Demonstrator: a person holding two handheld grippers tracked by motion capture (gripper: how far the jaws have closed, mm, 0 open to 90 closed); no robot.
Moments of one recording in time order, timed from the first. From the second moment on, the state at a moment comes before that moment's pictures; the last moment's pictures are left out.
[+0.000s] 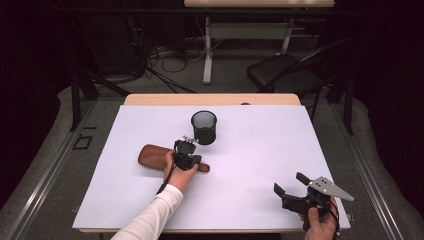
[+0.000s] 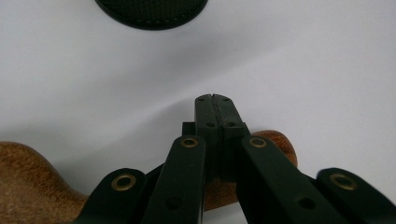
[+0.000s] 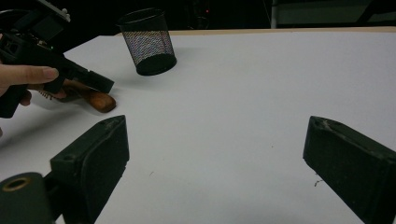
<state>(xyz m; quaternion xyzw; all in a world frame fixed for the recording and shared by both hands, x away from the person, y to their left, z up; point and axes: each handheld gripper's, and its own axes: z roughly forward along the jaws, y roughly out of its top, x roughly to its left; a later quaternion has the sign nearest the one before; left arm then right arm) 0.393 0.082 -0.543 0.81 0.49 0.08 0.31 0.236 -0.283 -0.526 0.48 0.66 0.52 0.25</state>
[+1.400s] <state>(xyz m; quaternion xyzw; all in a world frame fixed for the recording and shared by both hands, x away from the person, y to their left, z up) 0.336 0.126 -0.546 0.83 0.45 0.08 0.32 0.236 -0.283 -0.527 0.48 0.66 0.52 0.25</state>
